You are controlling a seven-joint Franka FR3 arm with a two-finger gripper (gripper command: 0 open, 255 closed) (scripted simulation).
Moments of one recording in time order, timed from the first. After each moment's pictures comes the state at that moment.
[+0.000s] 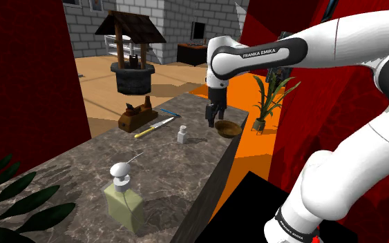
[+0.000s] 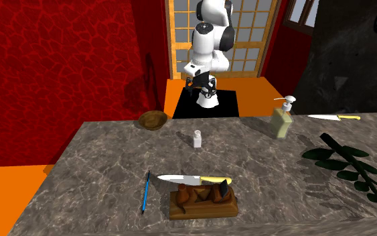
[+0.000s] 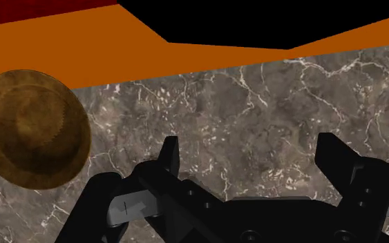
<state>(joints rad) 0.04 -0.29 -0.10 -2.23 -0.07 1.77 -0.14</state>
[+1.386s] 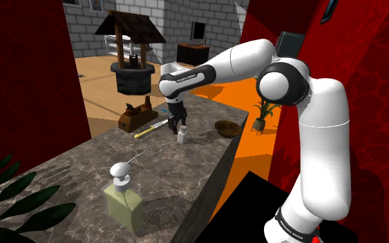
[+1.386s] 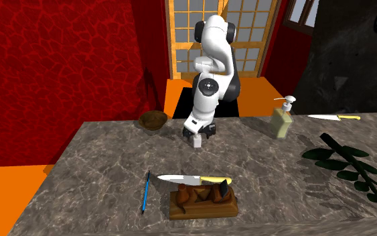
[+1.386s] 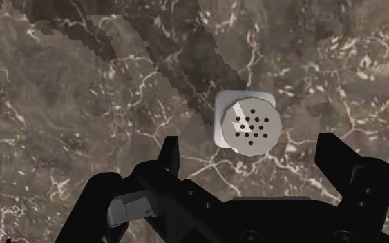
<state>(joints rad) 0.07 0.44 -0.08 -1.63 -0.06 1.84 -0.25</state>
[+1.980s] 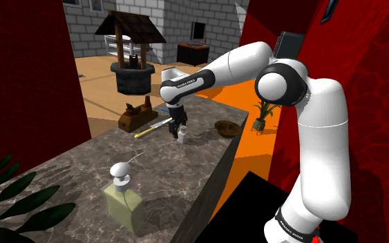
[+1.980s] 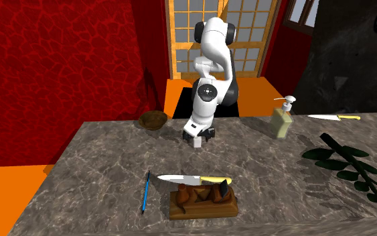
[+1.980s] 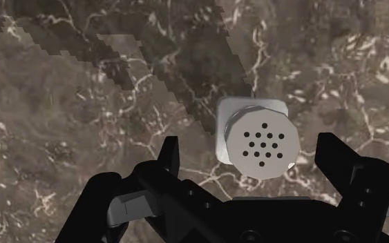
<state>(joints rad) 0.06 0.45 -0.08 -1.68 -0.06 1.90 -0.25</state>
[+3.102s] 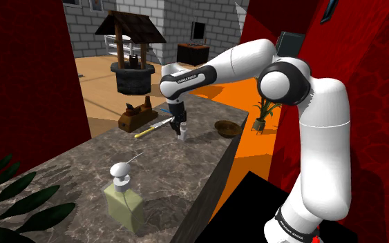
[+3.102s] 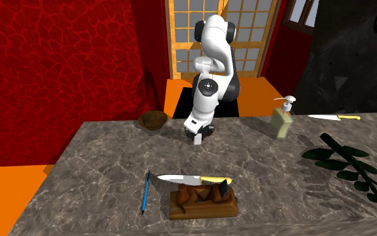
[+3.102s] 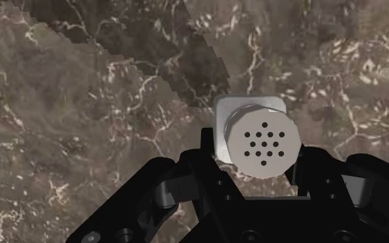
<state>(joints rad) 0.06 0.43 -0.08 -1.65 -0.06 1.85 -0.26</state>
